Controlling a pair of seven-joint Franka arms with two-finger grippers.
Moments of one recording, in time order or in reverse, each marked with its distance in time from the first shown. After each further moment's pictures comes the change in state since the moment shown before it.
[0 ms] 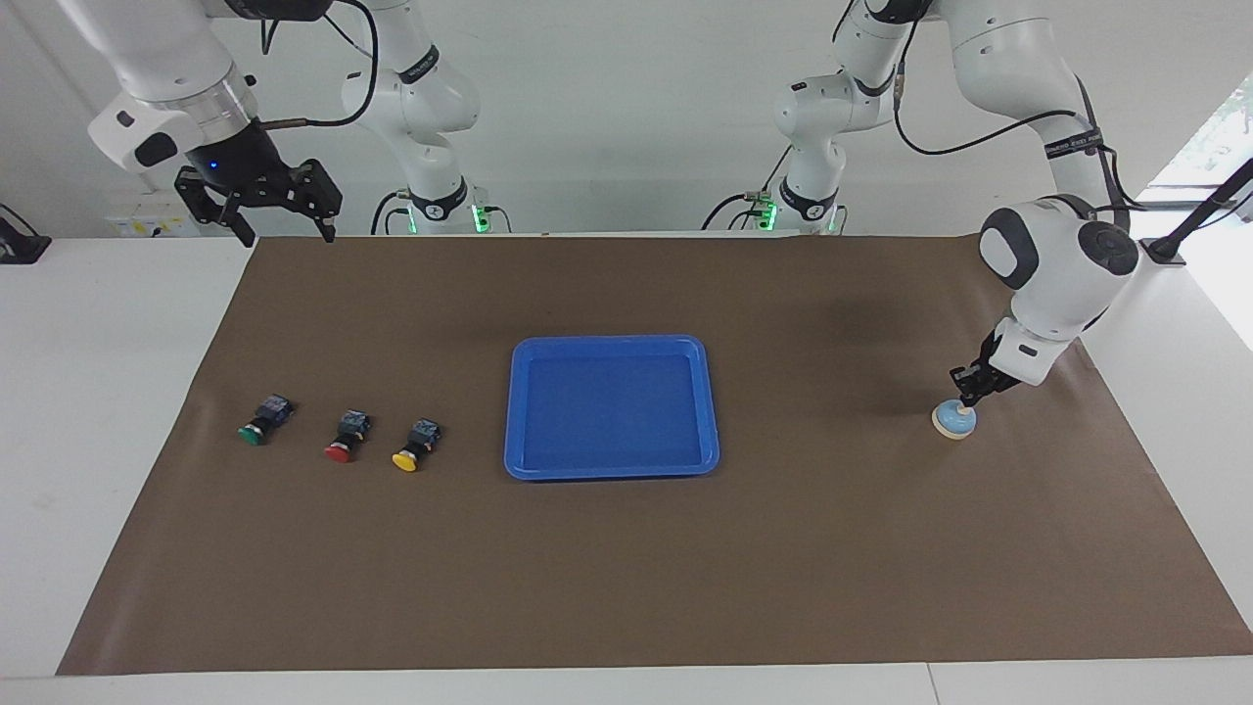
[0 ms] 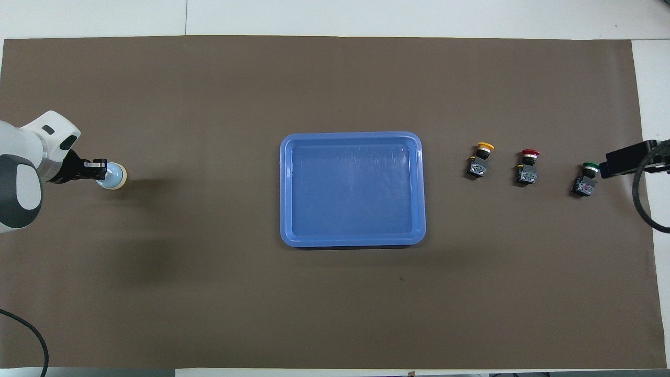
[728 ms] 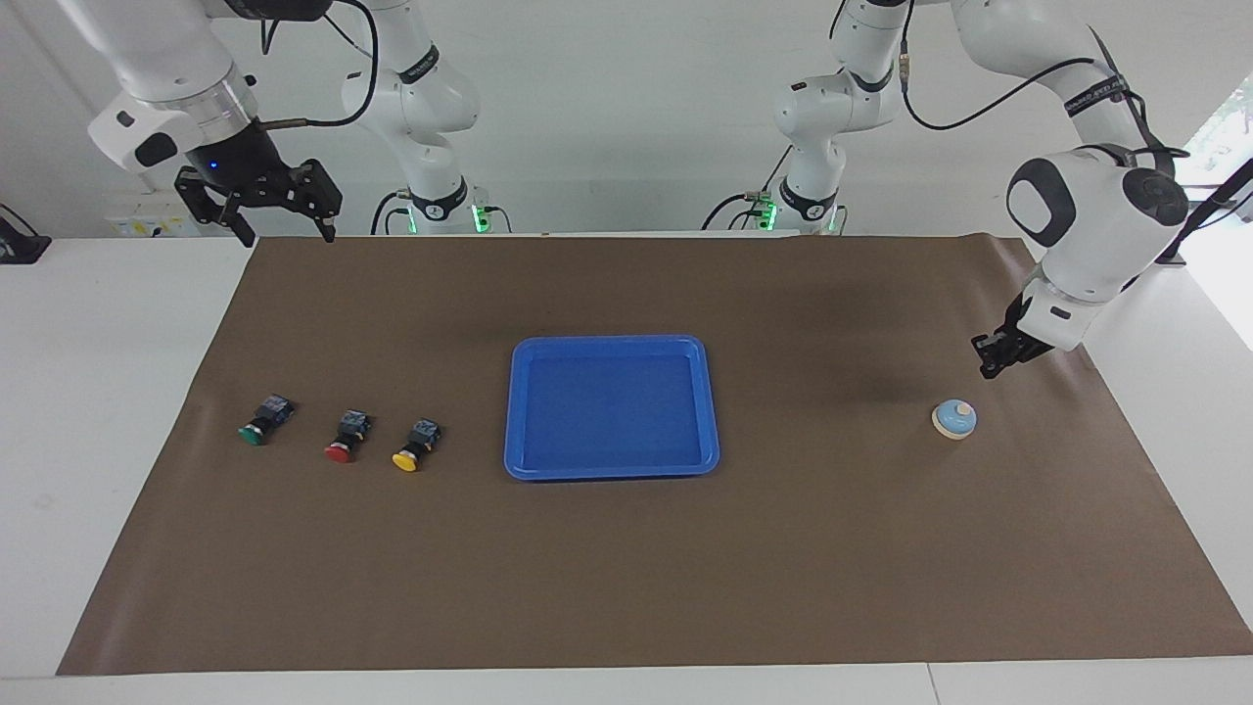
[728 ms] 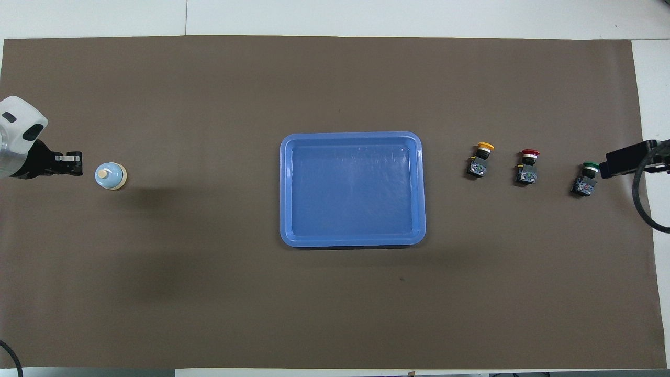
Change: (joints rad) left arm -0.001 -0.088 0.004 0.059 0.000 -0.130 0.000; right arm 0.000 0.000 0.000 0.000 0.000 0.000 0.000
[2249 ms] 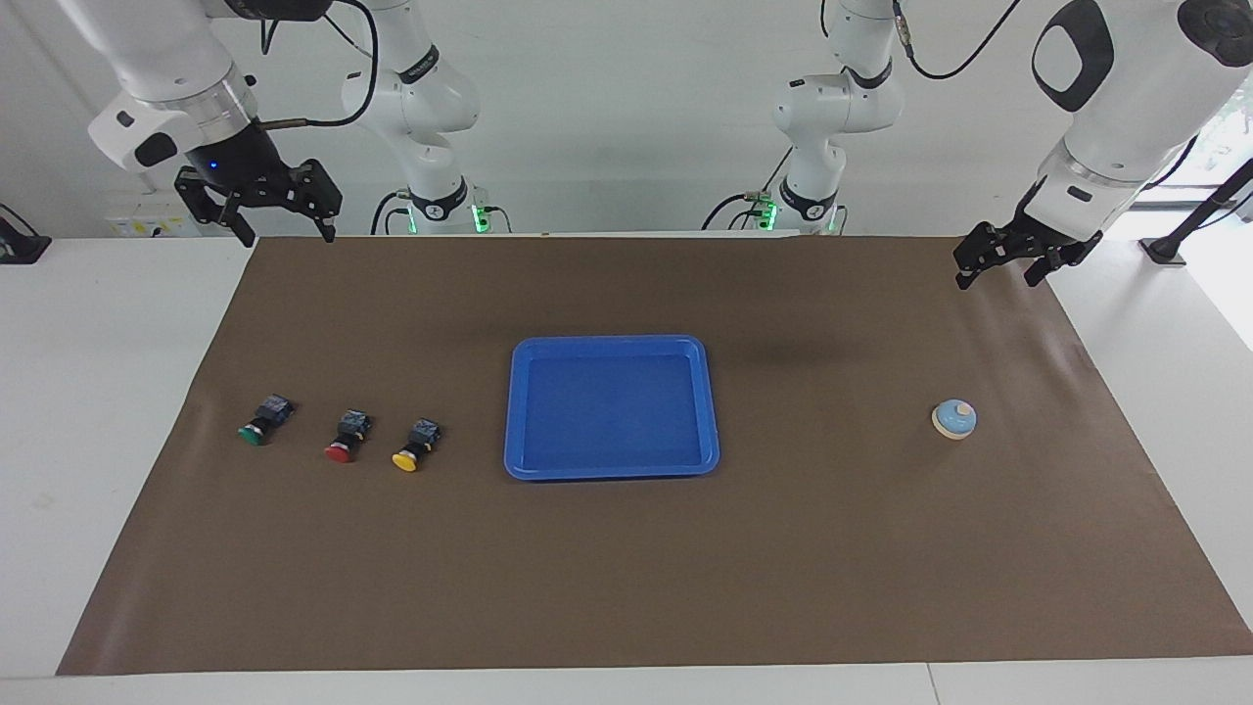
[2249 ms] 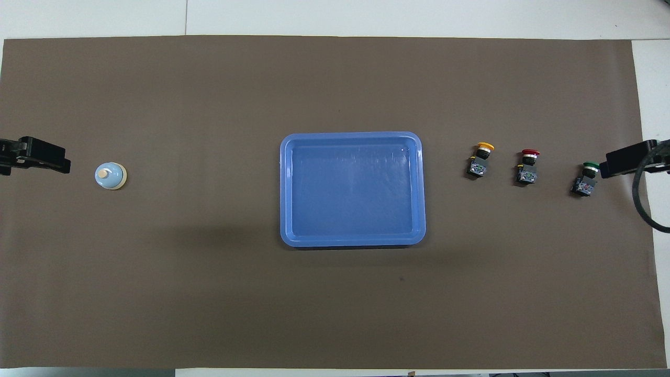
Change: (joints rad) left arm -0.117 -0.126 -0.010 0.347 0.000 -0.558 -0.025; right arm 0.000 0.000 0.000 0.000 0.000 0.000 0.000
